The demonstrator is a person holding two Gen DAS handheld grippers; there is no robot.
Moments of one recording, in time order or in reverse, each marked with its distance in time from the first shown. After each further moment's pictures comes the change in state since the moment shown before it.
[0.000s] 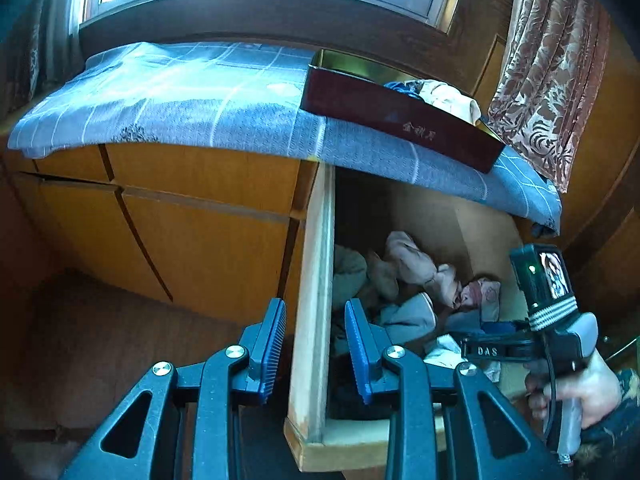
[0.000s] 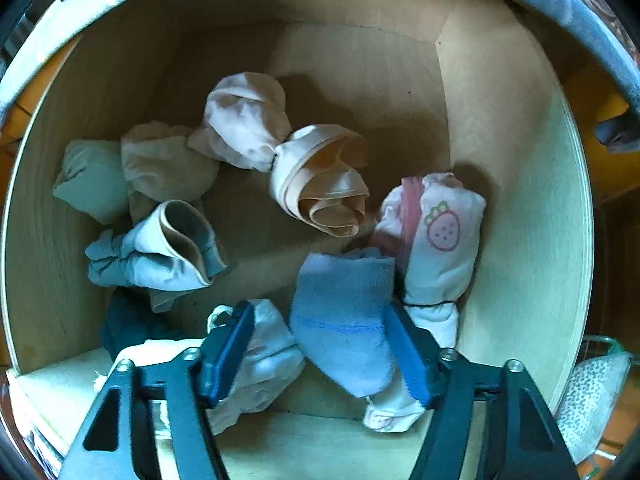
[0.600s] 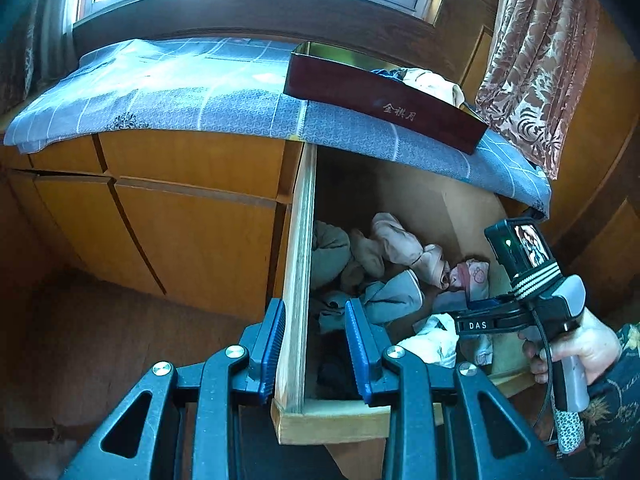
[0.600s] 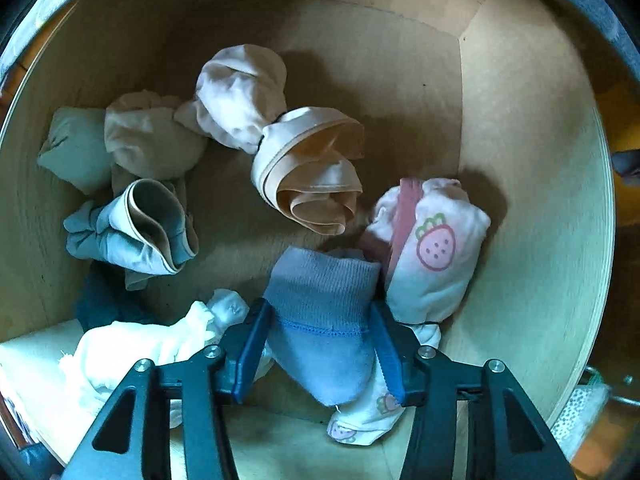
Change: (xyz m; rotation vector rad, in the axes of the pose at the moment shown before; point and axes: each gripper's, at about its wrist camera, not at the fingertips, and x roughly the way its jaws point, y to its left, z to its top) left arm -0.005 -0.010 -0.023 0.023 0.010 -0.016; right arm 0.013 -0.011 0.011 -0.118 0.059 -0.003
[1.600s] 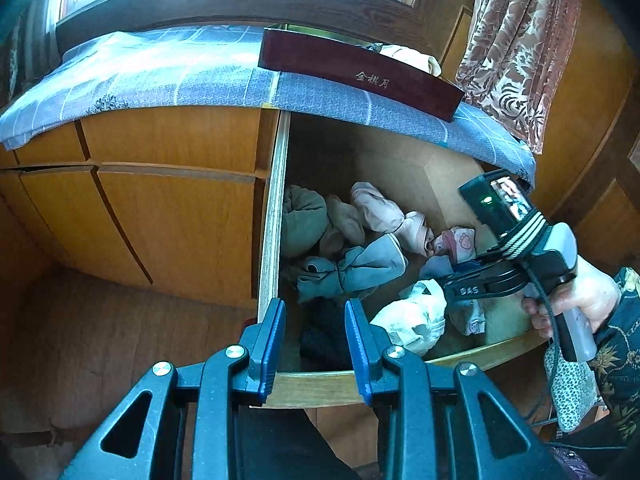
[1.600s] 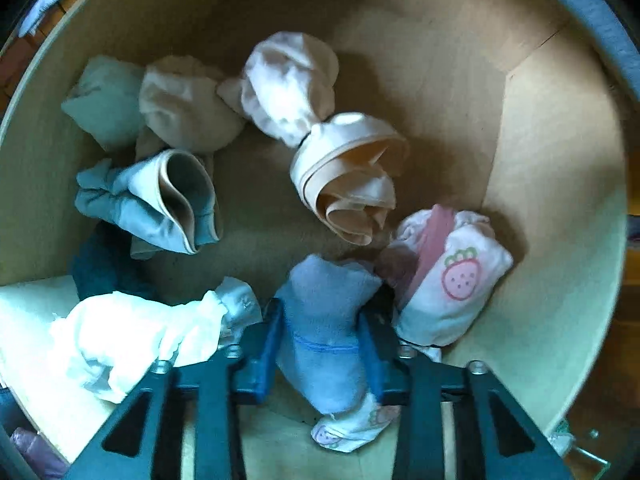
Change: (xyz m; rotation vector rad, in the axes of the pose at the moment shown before) left arm 0.005 -0.011 -0.026 0.033 0.045 -0.048; right arm -0.016 0.033 -0.011 -0.182 -0.007 -0.007
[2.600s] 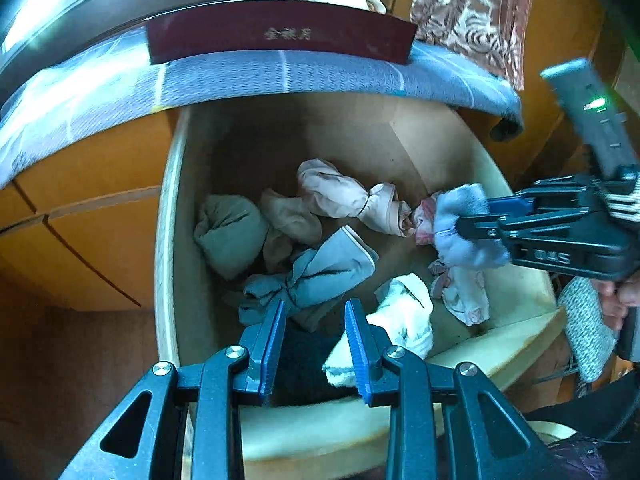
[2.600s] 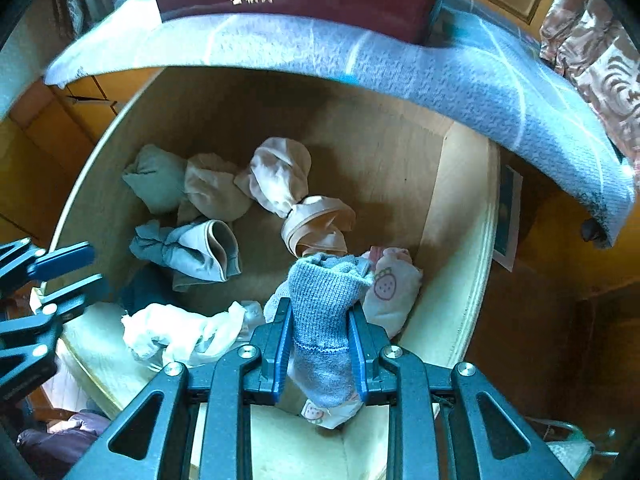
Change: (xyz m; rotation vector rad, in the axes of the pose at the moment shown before) left arm 0.061 -0.058 0.026 0.227 0.129 -0.002; right arm -0.112 -0.020 -0.055 0.049 -0.249 0.008
